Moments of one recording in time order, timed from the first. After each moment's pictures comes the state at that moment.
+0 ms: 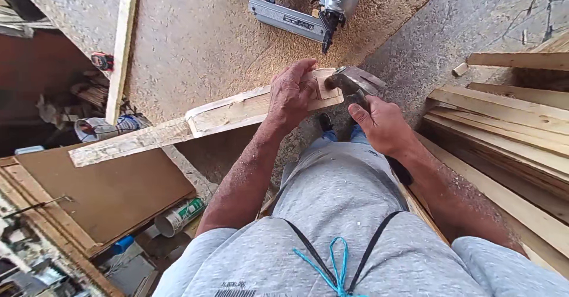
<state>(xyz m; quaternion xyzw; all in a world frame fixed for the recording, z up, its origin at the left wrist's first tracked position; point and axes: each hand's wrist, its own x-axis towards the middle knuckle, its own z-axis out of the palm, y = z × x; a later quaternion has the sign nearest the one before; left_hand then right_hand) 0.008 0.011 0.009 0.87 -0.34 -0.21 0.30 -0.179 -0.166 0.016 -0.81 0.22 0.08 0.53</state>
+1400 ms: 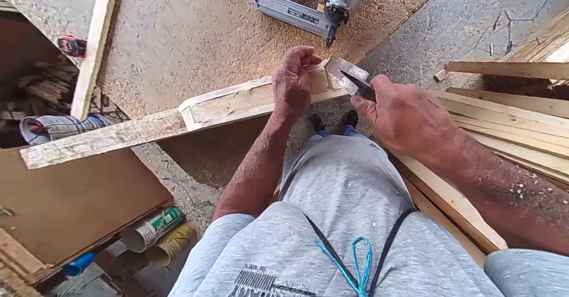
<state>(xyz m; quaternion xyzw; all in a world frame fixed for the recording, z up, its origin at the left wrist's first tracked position) -0.002 0.028 0.005 0.80 -0.29 -0.14 0.51 -0.159 -0.144 0.110 -0.96 0.14 0.15 0.21</state>
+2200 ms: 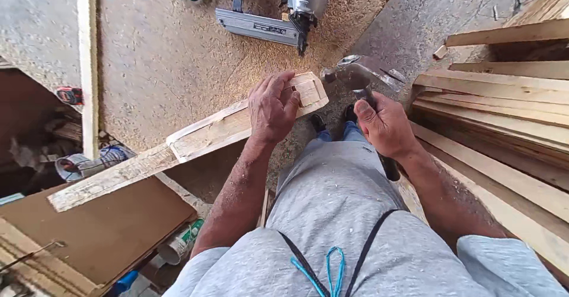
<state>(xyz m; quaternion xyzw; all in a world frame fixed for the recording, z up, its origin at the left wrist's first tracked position) 0.000 0.012 0.003 0.88 -0.39 -0.15 0.21 -0.203 -0.172 0.008 -0.73 0.27 -0.01 0.62</state>
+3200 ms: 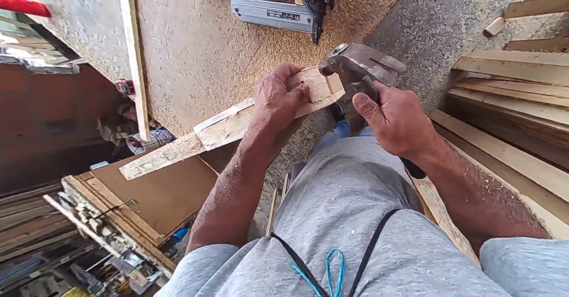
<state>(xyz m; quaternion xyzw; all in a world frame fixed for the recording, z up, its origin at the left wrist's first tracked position) 0.015 -0.010 0.029 0.90 -0.23 -0.33 0.18 -0.183 -0.180 0.018 -0.81 0.23 0.03 0.55</state>
